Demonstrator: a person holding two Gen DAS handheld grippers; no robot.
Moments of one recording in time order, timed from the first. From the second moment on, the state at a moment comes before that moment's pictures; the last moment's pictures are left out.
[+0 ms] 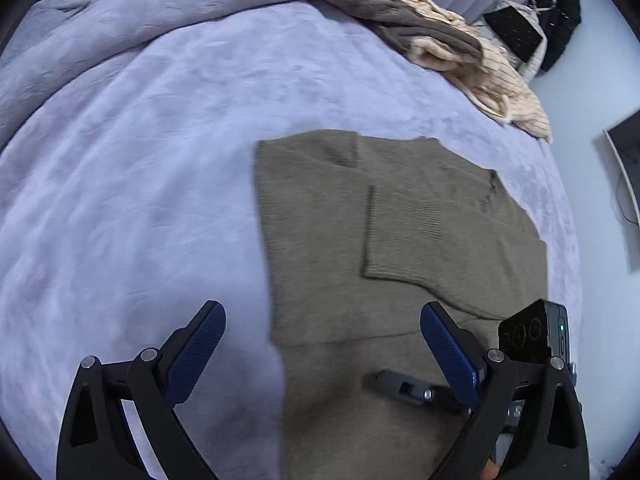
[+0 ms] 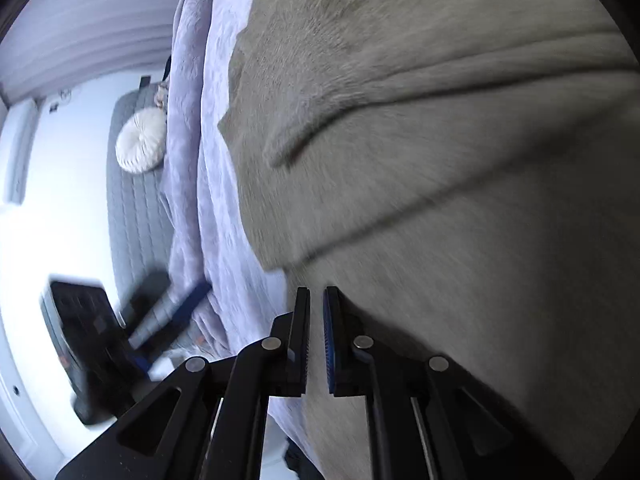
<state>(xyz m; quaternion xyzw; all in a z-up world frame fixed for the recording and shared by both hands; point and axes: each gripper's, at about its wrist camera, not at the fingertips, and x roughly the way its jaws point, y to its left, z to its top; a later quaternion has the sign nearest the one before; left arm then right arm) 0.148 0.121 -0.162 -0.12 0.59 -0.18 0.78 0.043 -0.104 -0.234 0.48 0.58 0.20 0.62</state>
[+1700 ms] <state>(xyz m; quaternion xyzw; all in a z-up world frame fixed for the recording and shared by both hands) 0.122 0.048 -0.161 0.03 0.59 -0.08 0.80 -0.019 -0.404 -0.204 0.49 0.50 -0.05 0.71</state>
